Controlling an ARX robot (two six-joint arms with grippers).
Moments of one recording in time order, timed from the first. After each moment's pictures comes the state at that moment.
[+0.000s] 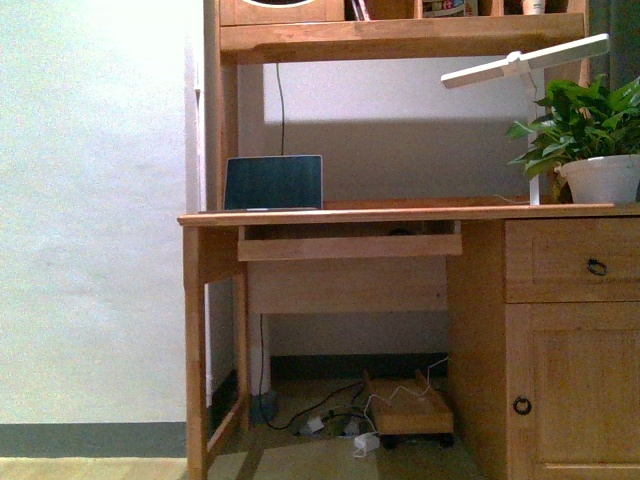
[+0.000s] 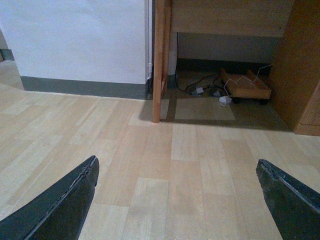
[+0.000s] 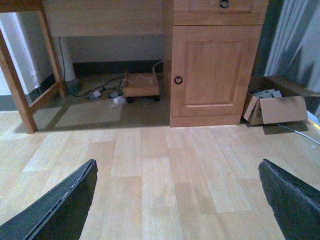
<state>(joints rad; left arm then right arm) -0.01 0.00 0.01 0.00 0.00 -0.01 0.00 0.00 0.02 0.00 0.00 0.00</state>
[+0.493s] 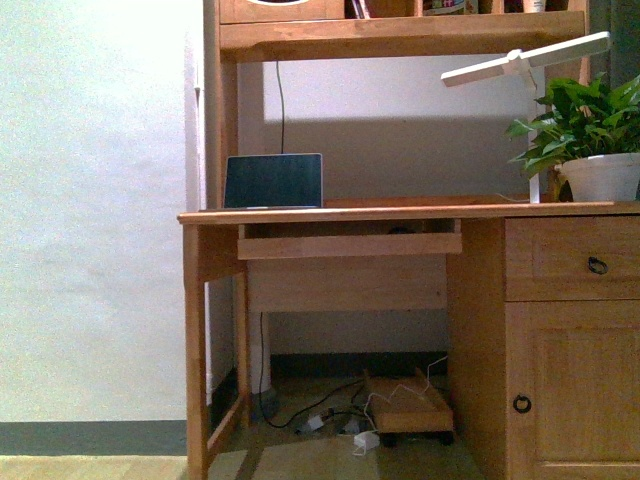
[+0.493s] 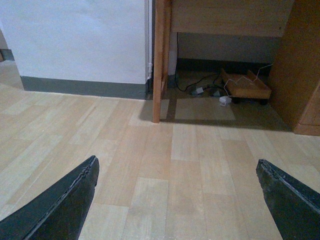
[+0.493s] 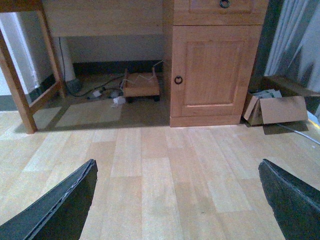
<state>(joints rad) -0.01 0.00 0.01 0.00 0.00 -0.01 0.00 0.00 0.02 0.00 0.00 0.00</state>
